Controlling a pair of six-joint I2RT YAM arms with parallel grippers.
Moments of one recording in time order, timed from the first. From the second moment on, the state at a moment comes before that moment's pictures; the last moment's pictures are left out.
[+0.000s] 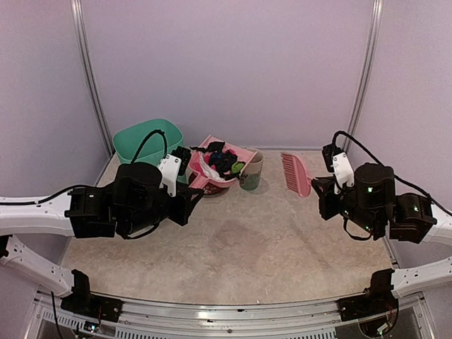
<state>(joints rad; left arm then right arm) -1.20 1.21 0.94 -0.17 -0.53 -0.30 1.10 0.82 0.82 -0.36 0.68 0.16</state>
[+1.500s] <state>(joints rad) -0.25 1.10 0.88 -0.04 0.52 -0.98 0.99 1.11 0.66 -0.11 0.46 0.23</state>
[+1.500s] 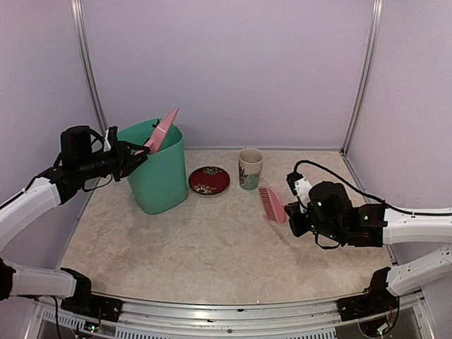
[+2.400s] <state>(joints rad) -0.09 1.17 0.57 0.96 0.63 -1.96 0.98 1.13 0.64 -0.08 0.45 0.22</state>
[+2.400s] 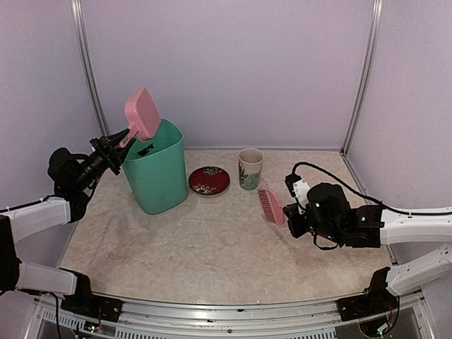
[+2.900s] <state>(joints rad) -0.09 1.21 0.59 1.10 0.60 -2.06 0.98 1.13 0.64 -0.08 0.45 0.22</state>
